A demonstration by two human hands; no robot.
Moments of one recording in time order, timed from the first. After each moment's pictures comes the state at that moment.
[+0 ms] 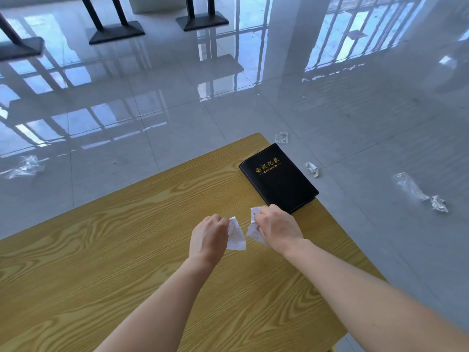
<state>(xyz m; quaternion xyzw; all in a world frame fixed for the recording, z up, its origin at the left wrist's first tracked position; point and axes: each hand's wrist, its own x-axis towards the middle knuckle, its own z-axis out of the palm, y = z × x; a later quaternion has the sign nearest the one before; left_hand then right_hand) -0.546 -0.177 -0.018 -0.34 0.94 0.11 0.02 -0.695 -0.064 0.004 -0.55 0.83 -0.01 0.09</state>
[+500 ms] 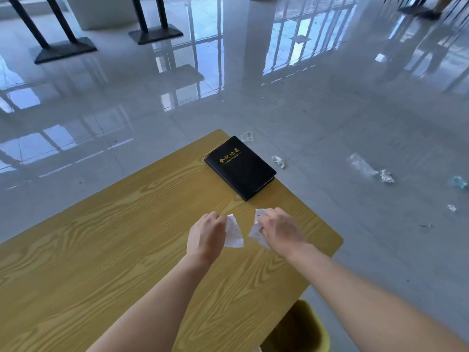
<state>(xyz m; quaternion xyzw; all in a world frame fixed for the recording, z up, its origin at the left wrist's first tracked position) -0.547 -0.106 0.009 -0.25 0.96 0.11 -0.01 -0.674 0.049 0.022 -0.46 0.88 -0.06 0.06</state>
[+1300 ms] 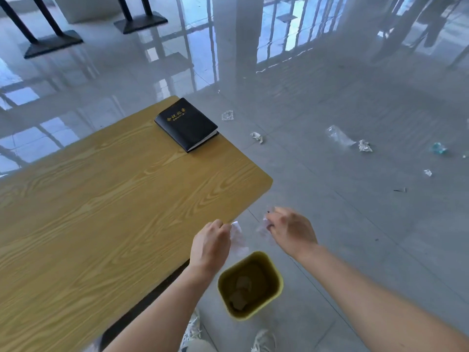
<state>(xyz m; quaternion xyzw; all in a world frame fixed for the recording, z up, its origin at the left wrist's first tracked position) -0.517 0.171 -0.008 -0.23 0.96 0.13 0.00 -0.661 0.327 0.001 -0.42 0.90 -0.10 0.05</state>
